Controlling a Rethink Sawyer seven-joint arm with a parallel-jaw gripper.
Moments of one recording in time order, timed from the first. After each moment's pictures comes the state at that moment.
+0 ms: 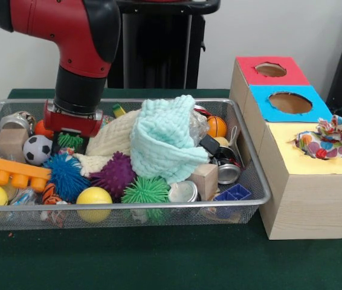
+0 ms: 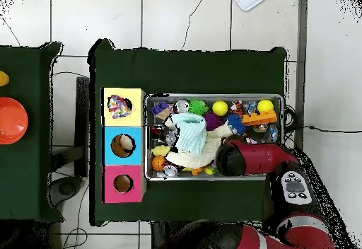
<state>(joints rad) -0.44 -0.41 -0.06 1.54 -0.61 0.20 1.71</state>
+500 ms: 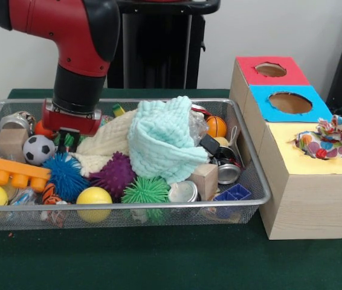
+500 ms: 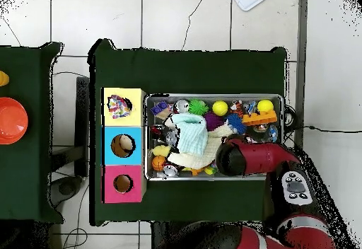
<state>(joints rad) -0.44 -0.42 -0.06 1.54 -0.61 0.20 1.71</state>
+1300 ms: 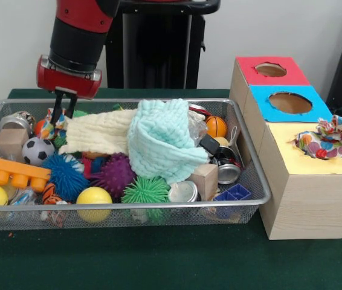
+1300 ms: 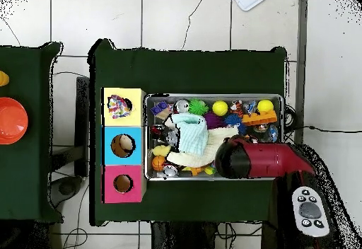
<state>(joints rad) -0.45 -0.63 -0.02 1.63 -0.60 0.40 1.71</state>
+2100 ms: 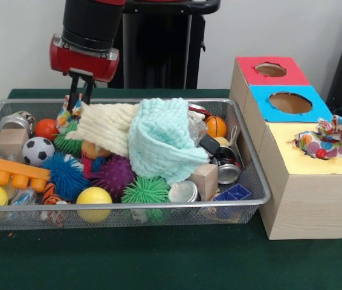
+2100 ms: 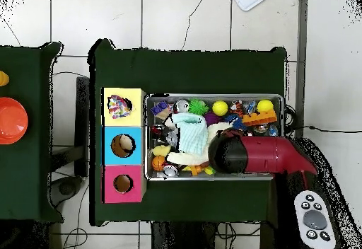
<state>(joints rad) -0.45 -0.73 0.06 1.65 -0.51 0.48 1.71</state>
